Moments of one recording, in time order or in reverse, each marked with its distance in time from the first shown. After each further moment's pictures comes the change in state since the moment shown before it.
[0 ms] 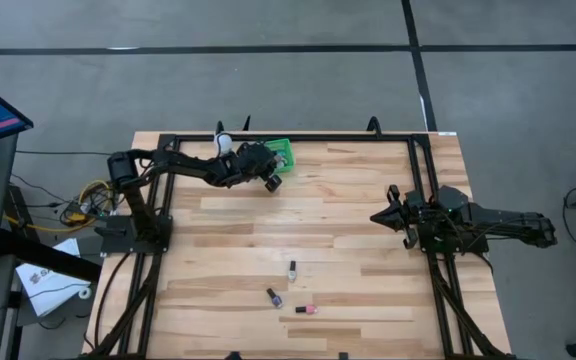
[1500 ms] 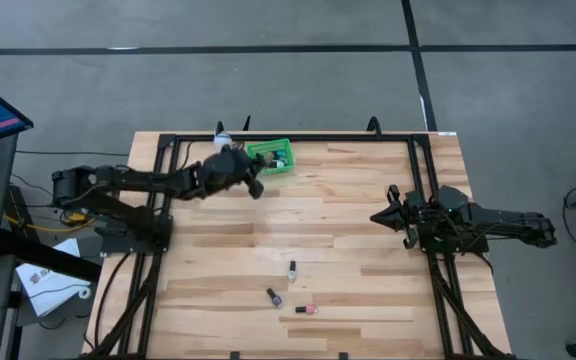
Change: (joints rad) left arm -0.140 -0.464 -0.229 0.066 -0.045 -0.043; right arm 0.000 0.000 0.000 0.000 0.000 0.000
